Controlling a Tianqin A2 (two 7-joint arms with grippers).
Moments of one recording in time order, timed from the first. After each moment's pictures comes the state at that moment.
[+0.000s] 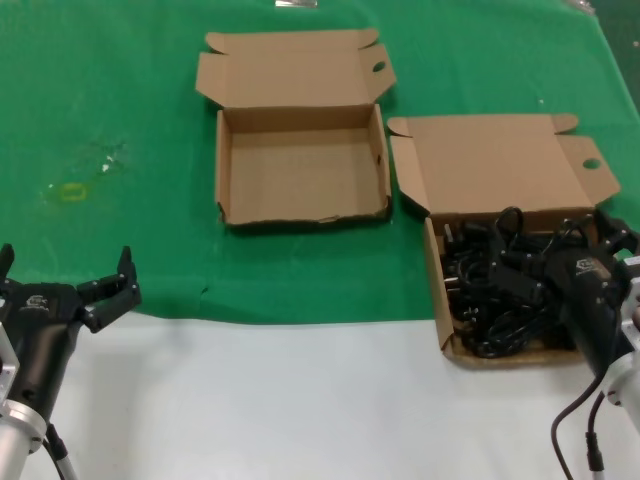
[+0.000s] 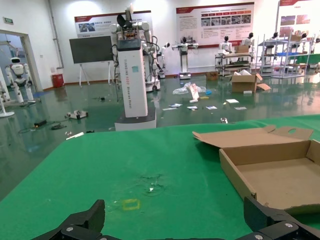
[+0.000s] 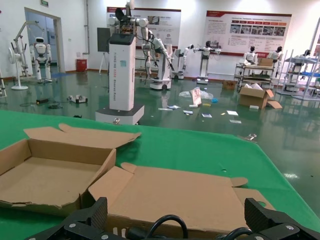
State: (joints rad) left arm 0.00 -0.30 1.60 -1.60 -1.80 0.00 0.00; right arm 0.00 0.30 -1.60 1.60 1.80 0.00 0.00
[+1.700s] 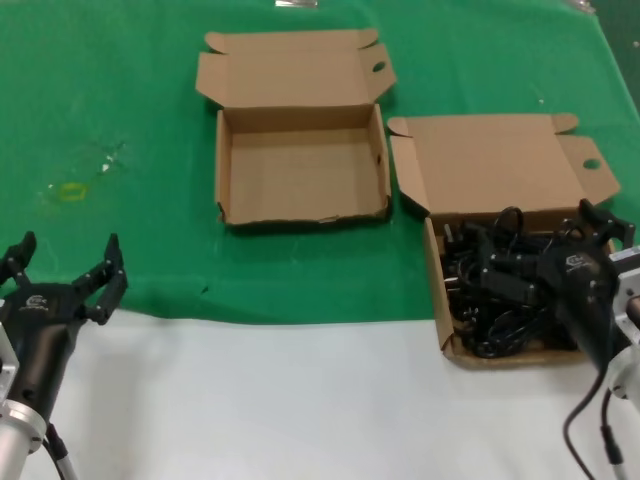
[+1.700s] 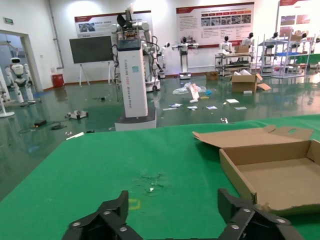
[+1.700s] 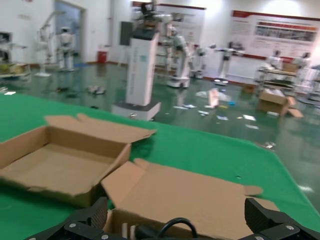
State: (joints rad) left arm 0.00 -0.30 1.60 -1.60 -1.80 0.00 0.00; right arm 0.03 0.44 -1.72 1.60 1.84 0.03 0.00
